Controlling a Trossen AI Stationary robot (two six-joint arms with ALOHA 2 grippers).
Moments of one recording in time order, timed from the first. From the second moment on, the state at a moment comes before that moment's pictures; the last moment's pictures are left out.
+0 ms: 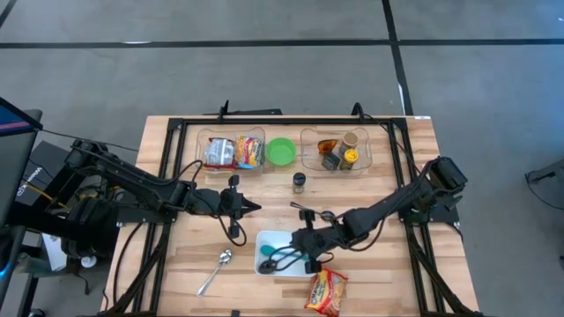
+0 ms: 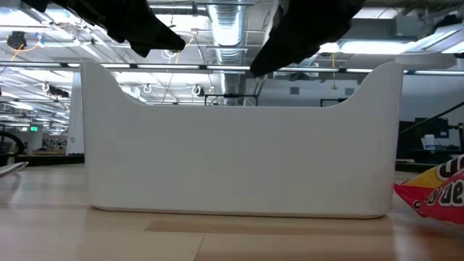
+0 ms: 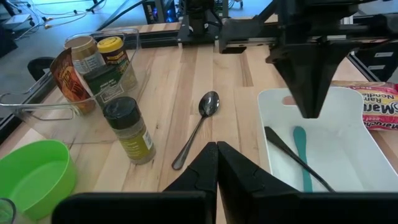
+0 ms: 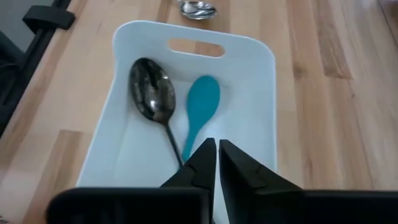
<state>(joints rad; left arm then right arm) -0.32 1.17 0.61 0.16 -0.40 -0.06 0.44 1.77 1.19 -0.24 0.29 0.20</state>
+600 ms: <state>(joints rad) -0.32 1.17 0.61 0.15 -0.40 -0.06 0.44 1.77 1.36 -0.50 0.32 0.26</state>
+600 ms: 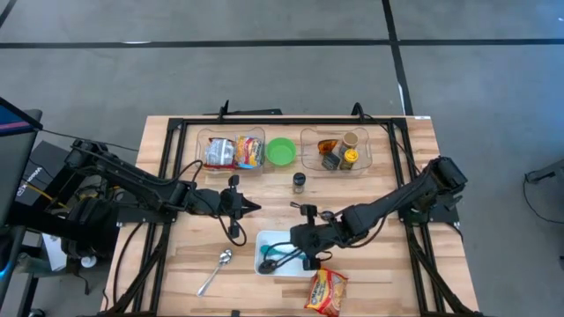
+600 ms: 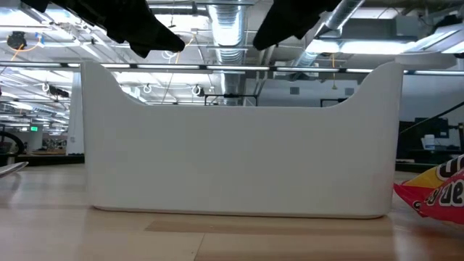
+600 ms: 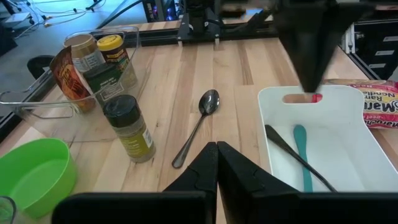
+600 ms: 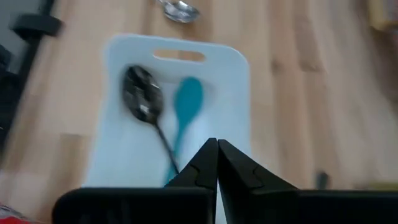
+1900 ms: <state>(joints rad) -0.32 1.17 0.61 0.15 -0.40 -0.06 0.49 1.68 1.21 -1.10 0.69 0.74</state>
